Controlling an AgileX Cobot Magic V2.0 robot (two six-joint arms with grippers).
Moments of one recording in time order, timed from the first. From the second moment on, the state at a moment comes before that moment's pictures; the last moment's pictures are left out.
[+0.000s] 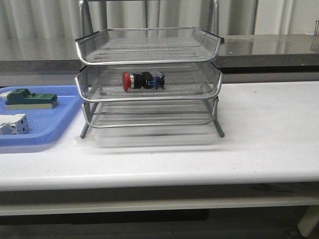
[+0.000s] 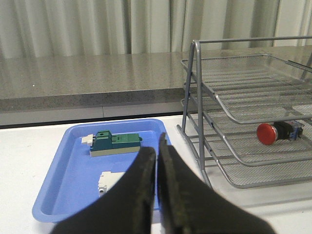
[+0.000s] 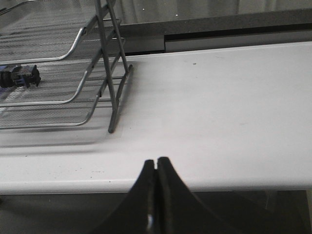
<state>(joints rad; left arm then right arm) -0.10 0.25 -0.23 -0.30 0.09 0.30 0.12 0.13 -0.14 -0.02 0.29 0.13</state>
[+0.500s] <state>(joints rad) -0.10 0.25 -0.23 -0.30 0.09 0.30 0.12 -0.01 0.02 -0.07 0.20 0.19</state>
